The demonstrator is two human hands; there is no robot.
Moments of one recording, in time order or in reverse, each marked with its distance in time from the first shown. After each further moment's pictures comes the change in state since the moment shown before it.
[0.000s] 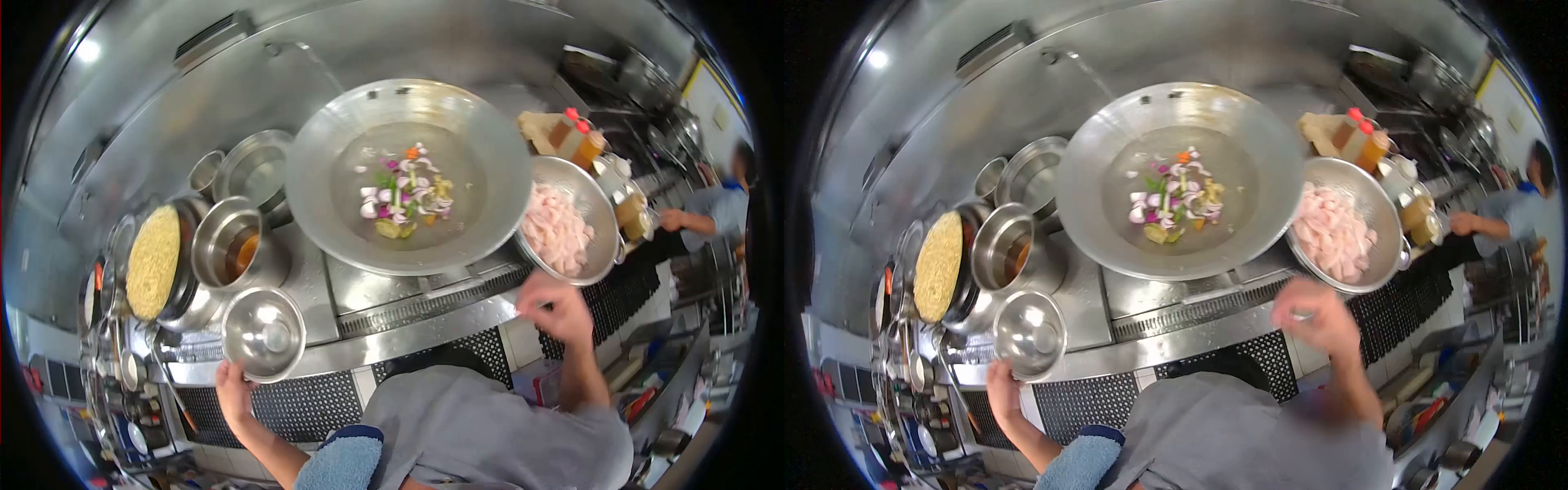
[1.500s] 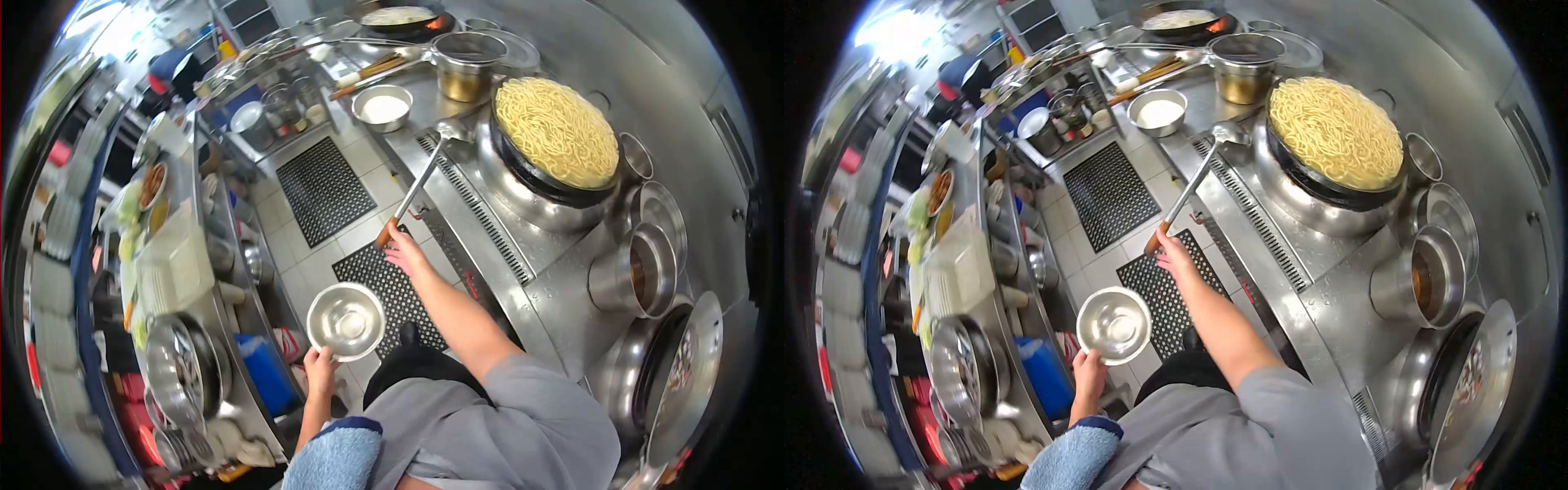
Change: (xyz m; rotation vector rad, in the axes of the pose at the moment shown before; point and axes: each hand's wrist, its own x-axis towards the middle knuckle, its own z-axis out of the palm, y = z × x) left_hand -0.180 -0.282 -0.406 -0.592 1.033 -0.174; right_hand 0.036 -0.193 0.978 0.697 -1.175 0.886
